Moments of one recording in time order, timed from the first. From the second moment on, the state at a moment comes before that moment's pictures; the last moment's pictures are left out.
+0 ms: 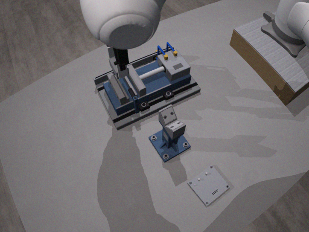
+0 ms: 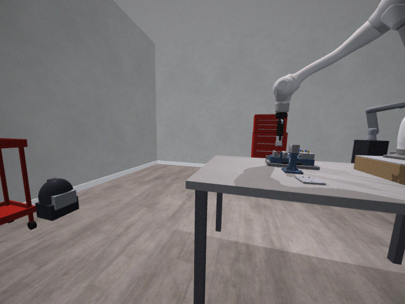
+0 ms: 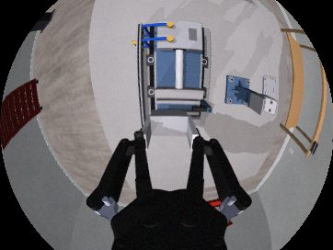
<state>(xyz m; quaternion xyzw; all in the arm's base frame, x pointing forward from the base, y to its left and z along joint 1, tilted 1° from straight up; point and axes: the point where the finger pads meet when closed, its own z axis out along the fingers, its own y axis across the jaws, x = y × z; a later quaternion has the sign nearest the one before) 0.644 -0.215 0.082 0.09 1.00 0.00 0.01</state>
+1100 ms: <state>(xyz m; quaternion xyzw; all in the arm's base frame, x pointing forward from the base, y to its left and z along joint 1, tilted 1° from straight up) 0.640 -0.214 0.077 0.09 1.00 0.00 0.01</state>
